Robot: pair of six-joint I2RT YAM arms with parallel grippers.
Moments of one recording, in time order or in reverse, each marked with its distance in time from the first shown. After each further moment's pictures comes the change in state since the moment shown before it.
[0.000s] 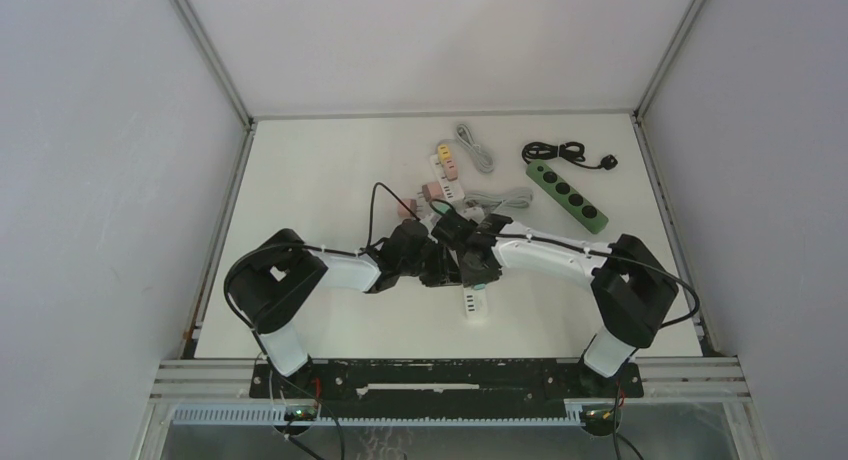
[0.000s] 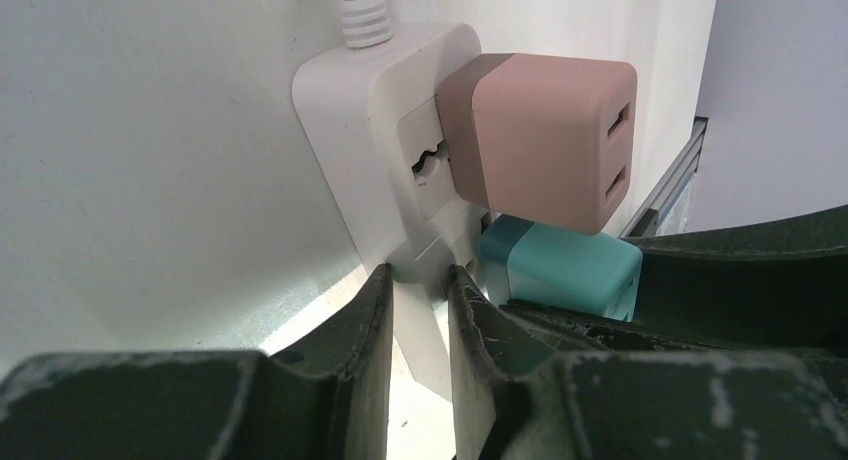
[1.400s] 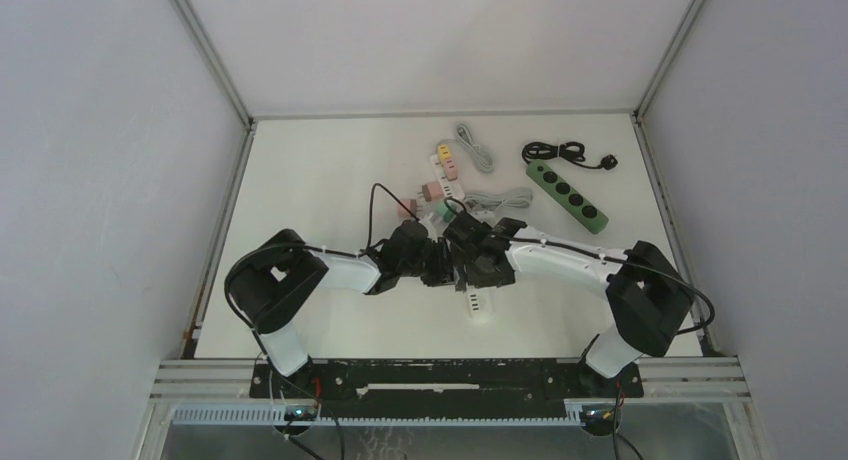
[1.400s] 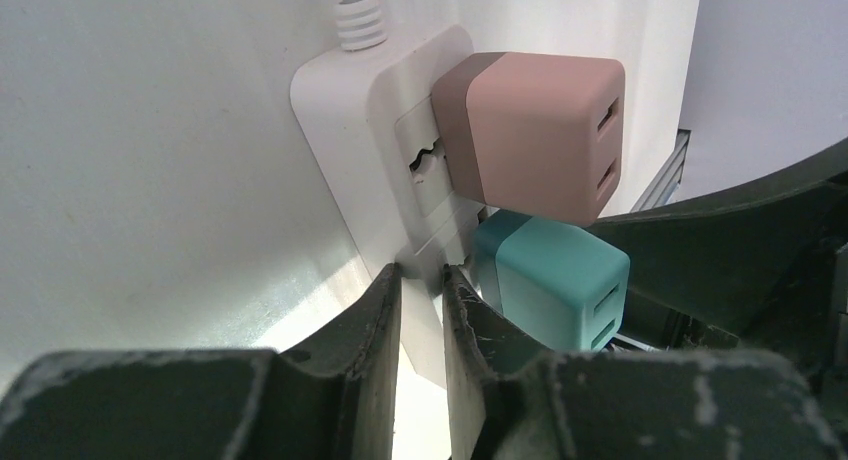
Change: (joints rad) left arm -0.004 0.000 -0.011 0.039 -0.016 -0.031; right arm -0.025 -0.095 -0.082 0.063 -0.057 0.056
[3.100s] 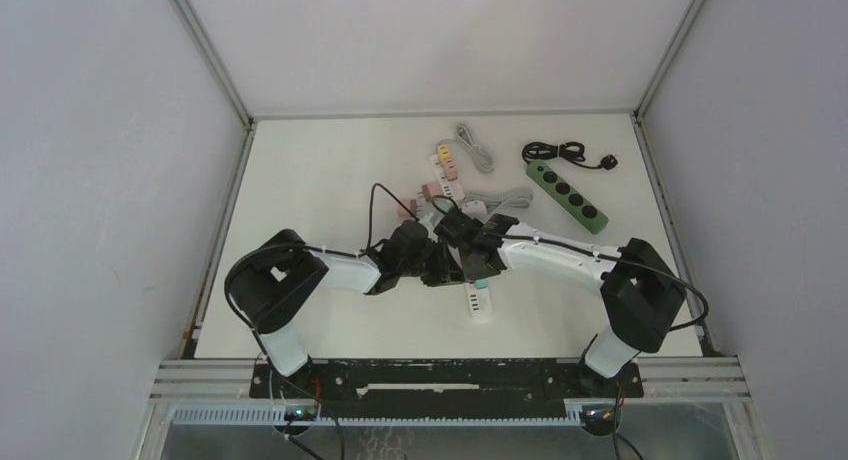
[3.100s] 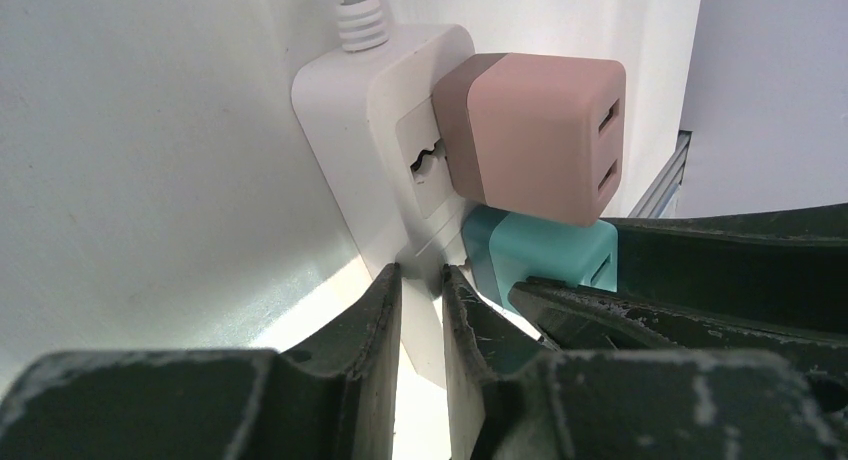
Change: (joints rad) left arm -0.001 0.000 0.000 0.000 -0.004 0.000; right arm 0.026 0.035 0.078 -0.021 0.127 -0.080
